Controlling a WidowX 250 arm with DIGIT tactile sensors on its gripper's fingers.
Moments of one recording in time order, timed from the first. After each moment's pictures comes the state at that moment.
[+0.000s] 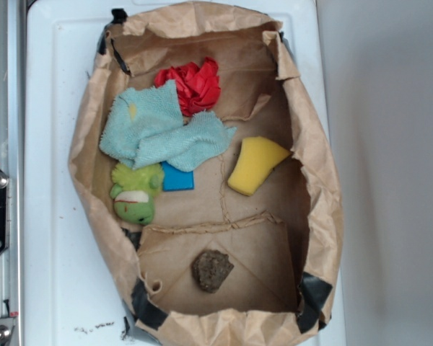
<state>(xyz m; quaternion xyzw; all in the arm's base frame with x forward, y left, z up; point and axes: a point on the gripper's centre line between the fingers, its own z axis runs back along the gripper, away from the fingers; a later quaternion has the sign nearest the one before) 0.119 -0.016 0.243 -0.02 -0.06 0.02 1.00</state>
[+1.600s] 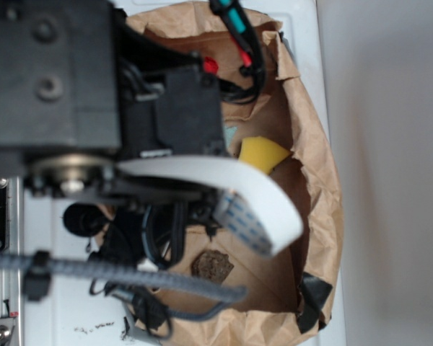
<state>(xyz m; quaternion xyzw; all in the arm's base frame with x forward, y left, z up) 0.259 -0.001 0.184 0.02 -0.16 -0.22 0.96</state>
